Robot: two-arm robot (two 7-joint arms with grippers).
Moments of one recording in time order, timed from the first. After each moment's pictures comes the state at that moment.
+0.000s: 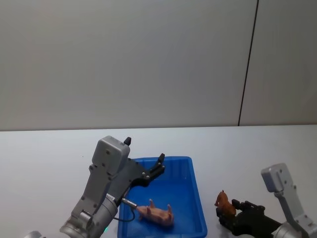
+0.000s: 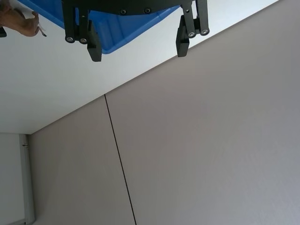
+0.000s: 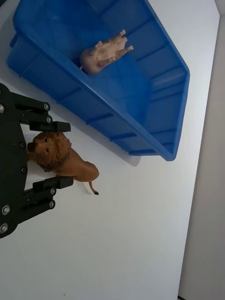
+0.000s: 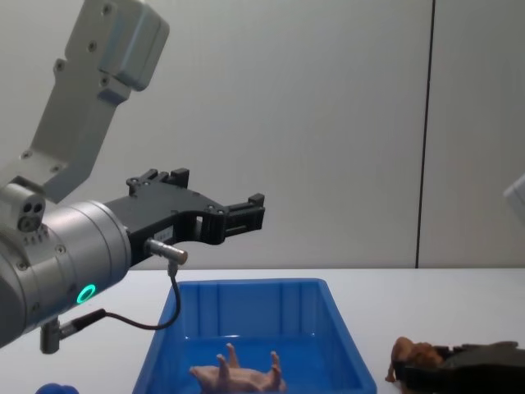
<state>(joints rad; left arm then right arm) -0.24 0.38 0.45 -1.63 -0.20 0.01 -0.01 0.15 0.29 -0.28 -1.49 0.26 0.33 0.34</state>
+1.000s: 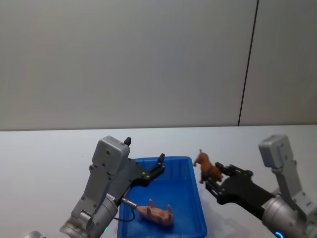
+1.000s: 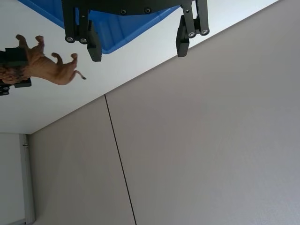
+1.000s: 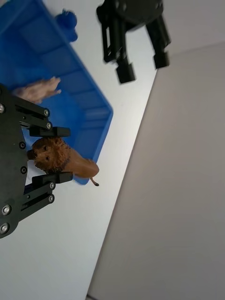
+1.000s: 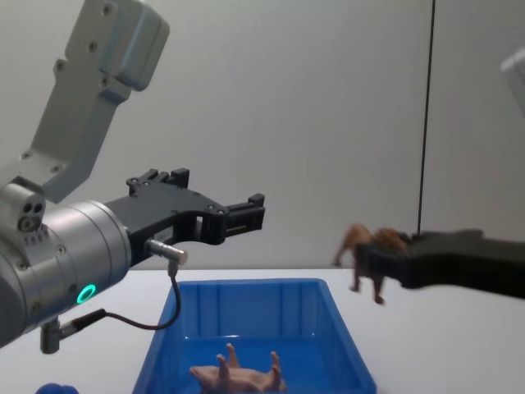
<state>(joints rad) -0.24 0.38 0.45 -1.63 -0.20 0.01 -0.01 0.17 0.27 -0.30 -1.62 0.24 0.21 0.35</state>
